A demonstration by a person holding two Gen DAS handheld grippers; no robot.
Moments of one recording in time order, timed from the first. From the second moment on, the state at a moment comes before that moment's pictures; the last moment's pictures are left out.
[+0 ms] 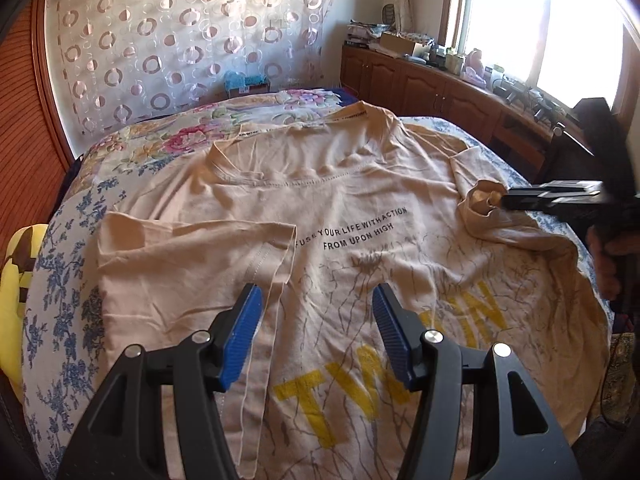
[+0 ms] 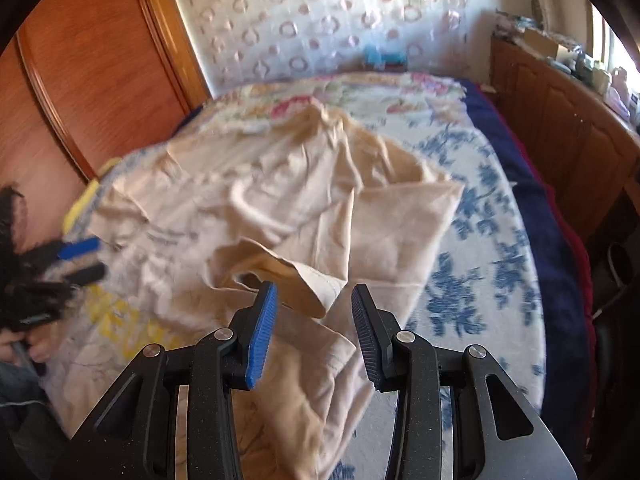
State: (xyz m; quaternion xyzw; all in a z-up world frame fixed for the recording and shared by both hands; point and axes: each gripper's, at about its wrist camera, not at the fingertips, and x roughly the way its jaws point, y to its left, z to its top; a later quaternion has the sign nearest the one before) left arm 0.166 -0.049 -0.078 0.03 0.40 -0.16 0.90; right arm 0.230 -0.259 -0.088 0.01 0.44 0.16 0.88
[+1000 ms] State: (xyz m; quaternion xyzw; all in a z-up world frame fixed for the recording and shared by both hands) left arm 0.167 -0.031 -0.078 0.01 0.39 -0.15 0.91; right arm 0.228 -0.265 -0.073 -0.02 0.45 0.16 0.88
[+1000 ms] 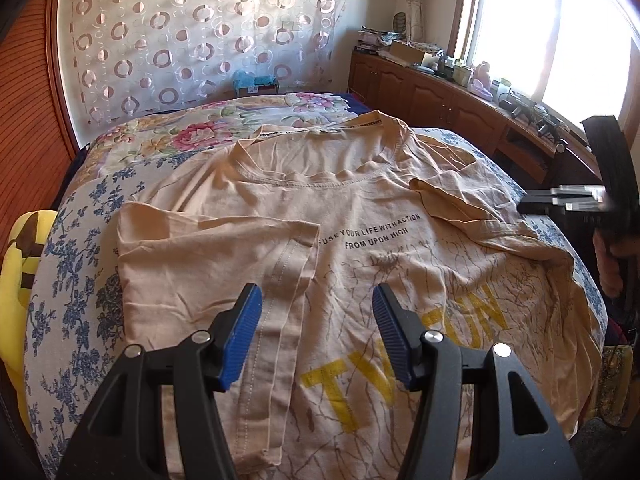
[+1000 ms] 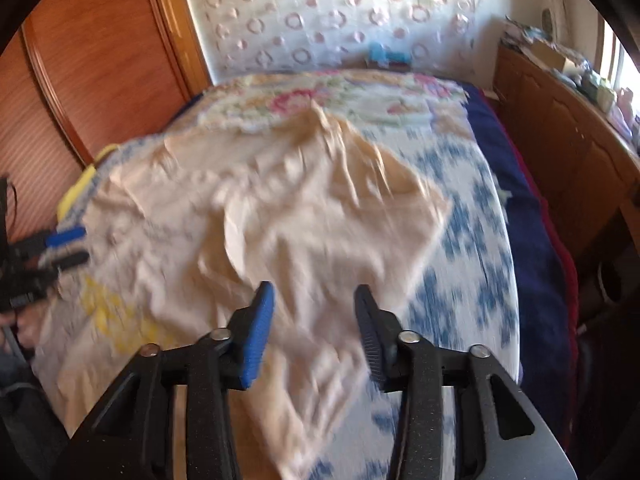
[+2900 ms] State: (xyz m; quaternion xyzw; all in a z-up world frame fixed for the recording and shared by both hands) left arm 0.191 0.055 -0.071 -0.02 0.38 -0.06 0.92; right arm 0.236 -0.264 -0.081 -0.03 0.42 0.13 0.90
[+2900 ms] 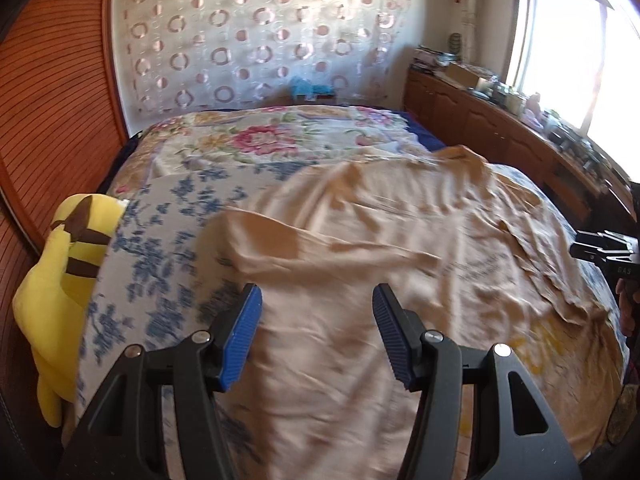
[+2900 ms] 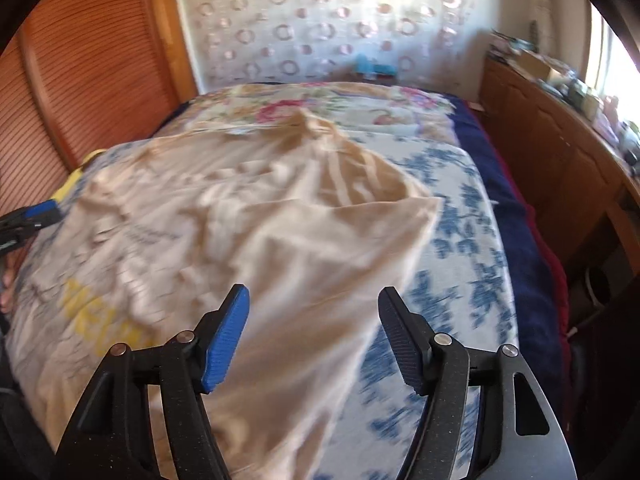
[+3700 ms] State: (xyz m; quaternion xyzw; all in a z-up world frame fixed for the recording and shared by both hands) left arm 0.273 0.101 -0.108 -0.05 0.45 -0.06 0.89; right arm 0.307 -0.297 -0.103 -0.03 0.43 0.06 0.90
